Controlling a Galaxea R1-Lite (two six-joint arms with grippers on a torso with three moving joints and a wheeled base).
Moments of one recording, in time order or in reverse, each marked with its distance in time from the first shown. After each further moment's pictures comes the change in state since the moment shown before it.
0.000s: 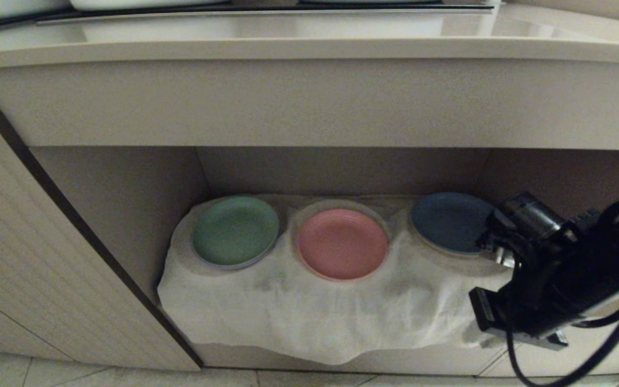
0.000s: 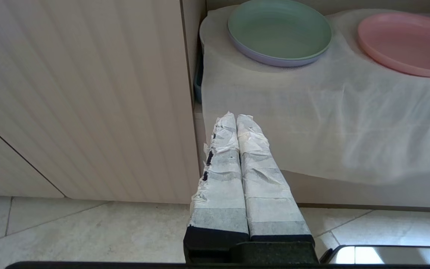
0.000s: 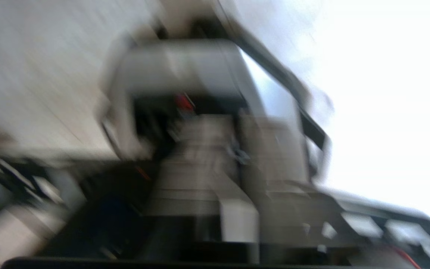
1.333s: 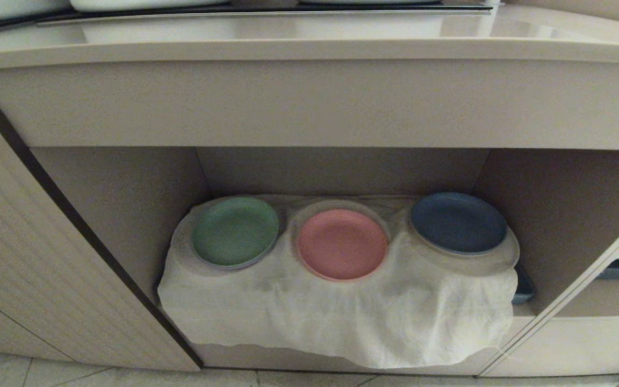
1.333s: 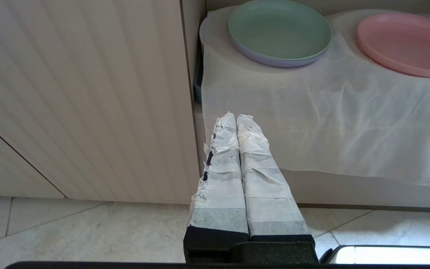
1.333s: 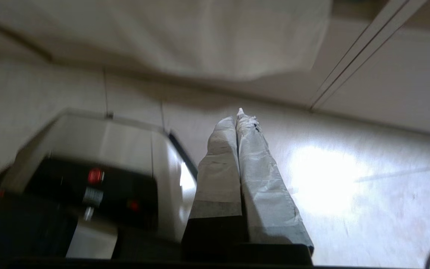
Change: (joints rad) left arm 0.000 0.000 0.000 0.000 0.000 0.000; right arm -0.166 -1.037 0.898 -0.595 -0.155 -0.430
